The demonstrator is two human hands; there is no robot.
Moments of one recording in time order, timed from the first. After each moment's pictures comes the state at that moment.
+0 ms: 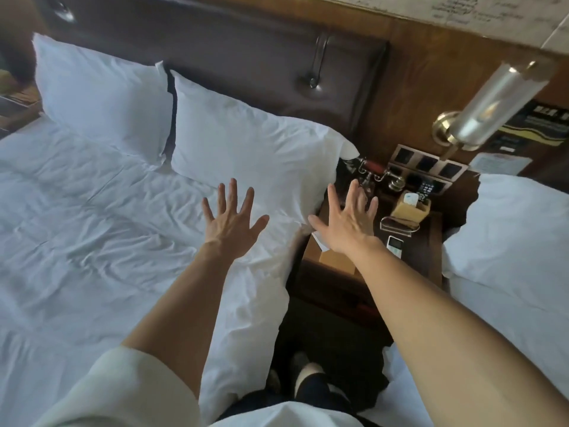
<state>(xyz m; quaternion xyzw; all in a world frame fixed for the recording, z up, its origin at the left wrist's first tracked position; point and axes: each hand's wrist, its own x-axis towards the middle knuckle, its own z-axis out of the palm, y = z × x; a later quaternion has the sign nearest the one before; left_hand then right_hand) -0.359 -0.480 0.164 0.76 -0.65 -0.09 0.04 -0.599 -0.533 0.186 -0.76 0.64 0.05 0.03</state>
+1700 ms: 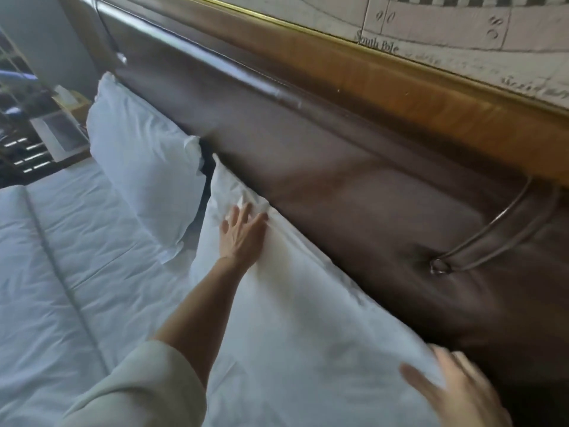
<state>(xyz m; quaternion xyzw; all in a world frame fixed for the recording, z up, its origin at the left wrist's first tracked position) -0.153 -1.022 0.059 0.85 -0.51 -0.06 0.11 -0.639 -0.983 0.020 -0.78 0.60 0.04 0.20</state>
